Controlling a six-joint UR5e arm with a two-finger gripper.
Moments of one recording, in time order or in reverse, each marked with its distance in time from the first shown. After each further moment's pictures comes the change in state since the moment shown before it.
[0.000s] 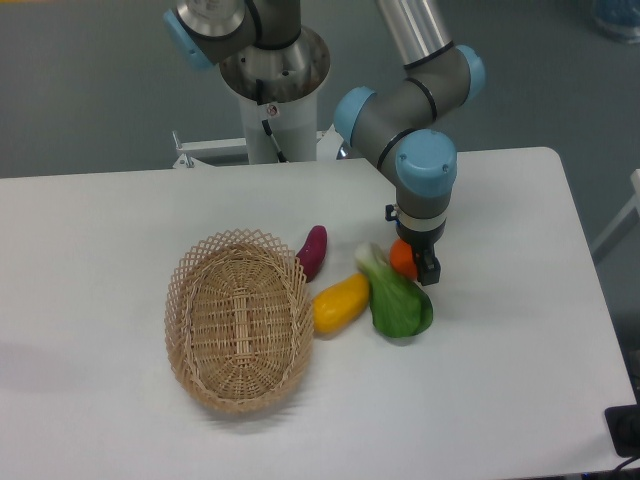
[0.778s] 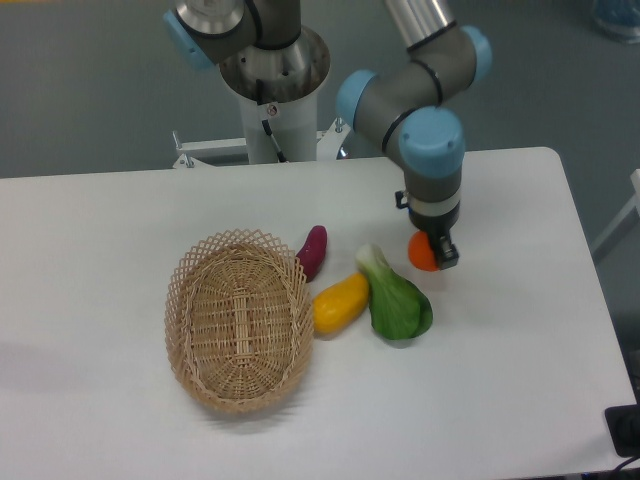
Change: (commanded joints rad) arm 0.040 0.126 0.184 -0.194 0.035 -0.187
